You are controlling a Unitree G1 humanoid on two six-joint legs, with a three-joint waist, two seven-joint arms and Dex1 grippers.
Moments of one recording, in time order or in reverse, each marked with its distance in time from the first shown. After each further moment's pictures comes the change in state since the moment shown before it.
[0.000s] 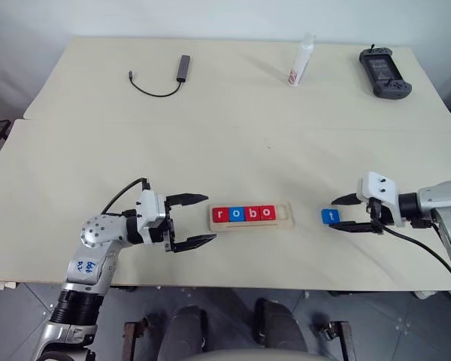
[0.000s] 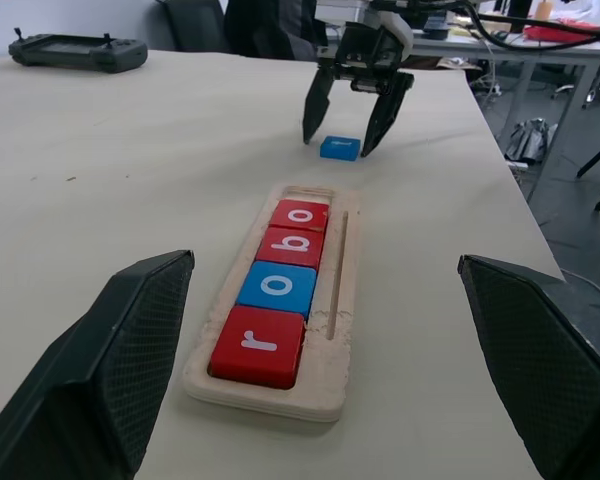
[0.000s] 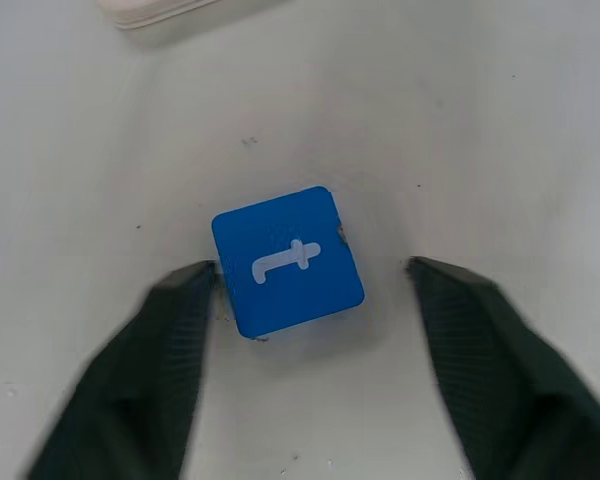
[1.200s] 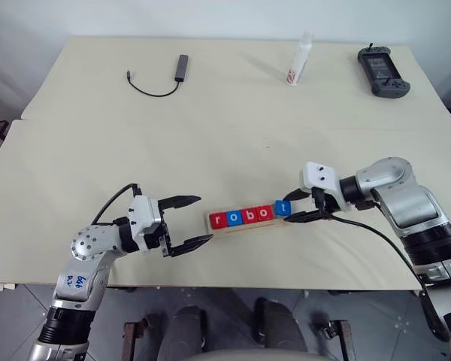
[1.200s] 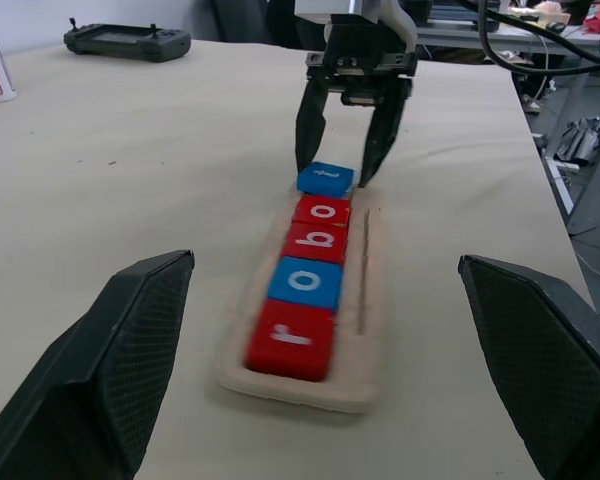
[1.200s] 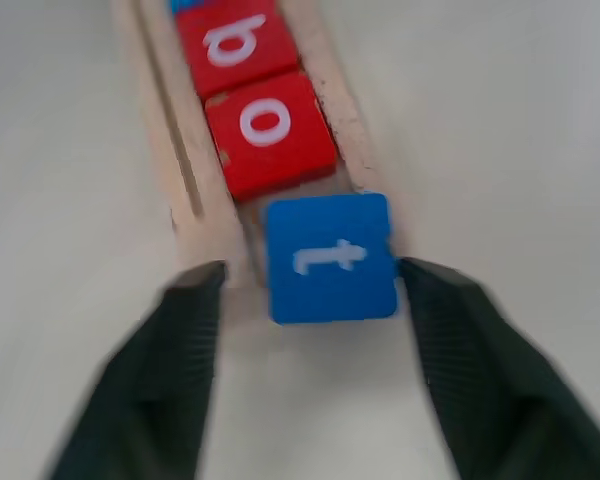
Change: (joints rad) left arm 0.098 0.008 0.031 -0.125 -0.003 0.039 0.115; right arm -0.204 0.177 0.208 -0.243 -0.062 0.305 -0.002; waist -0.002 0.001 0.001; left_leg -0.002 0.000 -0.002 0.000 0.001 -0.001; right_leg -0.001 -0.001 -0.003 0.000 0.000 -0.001
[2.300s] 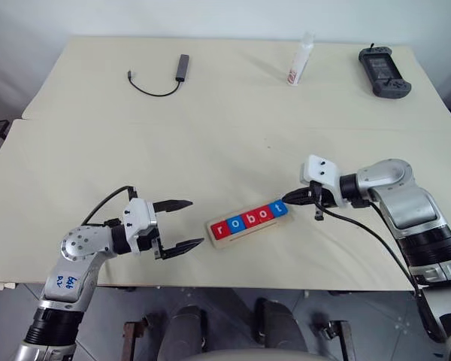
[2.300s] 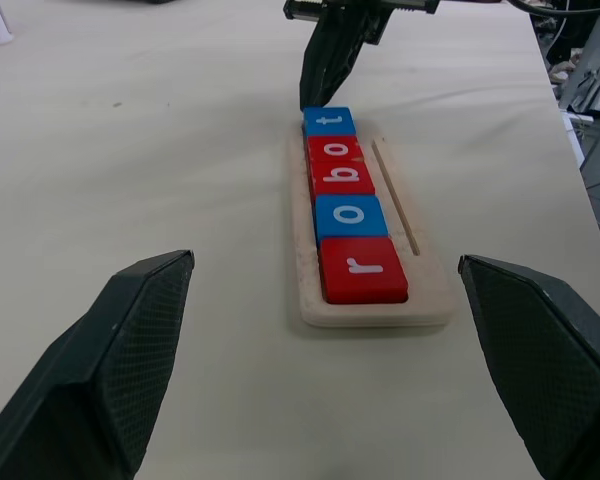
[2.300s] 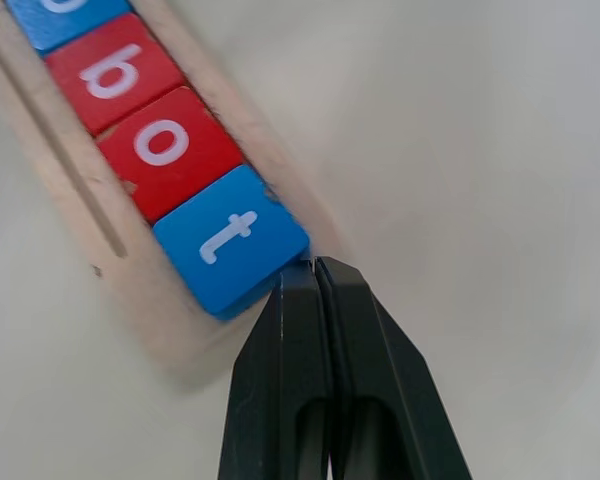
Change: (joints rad) left arm 0.026 0.077 0.005 0.024 0.024 -0.002 -0.010; right arm 0.017 0.023 -0.029 0.001 -0.002 -0.003 -0.117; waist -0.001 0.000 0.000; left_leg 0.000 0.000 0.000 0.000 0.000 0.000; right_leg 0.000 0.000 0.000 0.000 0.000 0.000
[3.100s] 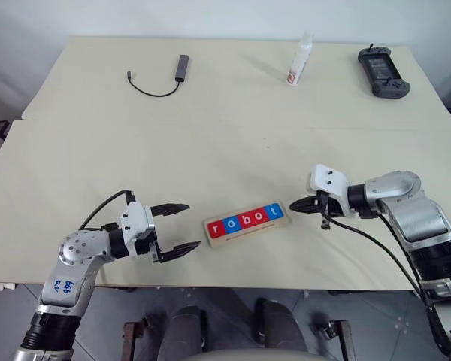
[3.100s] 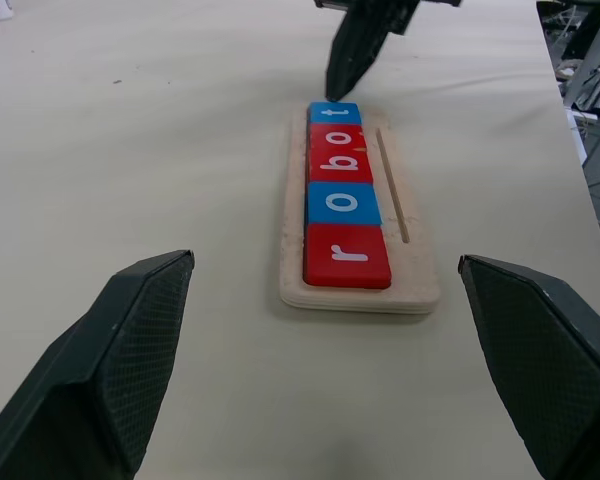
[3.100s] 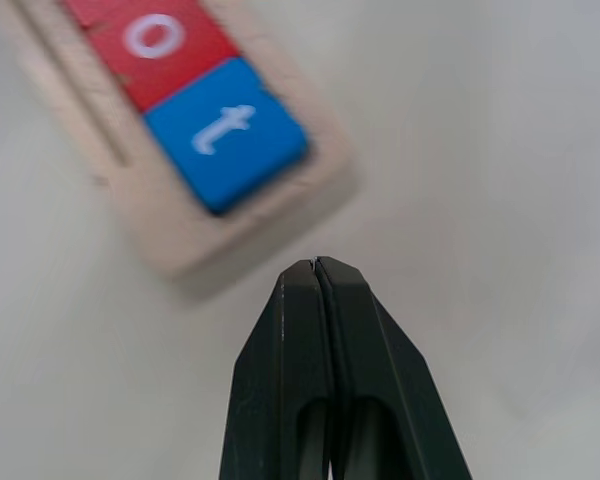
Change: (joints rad) left arm 0.013 0.008 0.009 0.000 0.000 0.000 0.003; right arm 0.148 -0.058 -0.046 -0.138 0.039 0.066 -0.035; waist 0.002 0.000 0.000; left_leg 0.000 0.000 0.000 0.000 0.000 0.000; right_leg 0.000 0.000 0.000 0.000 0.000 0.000
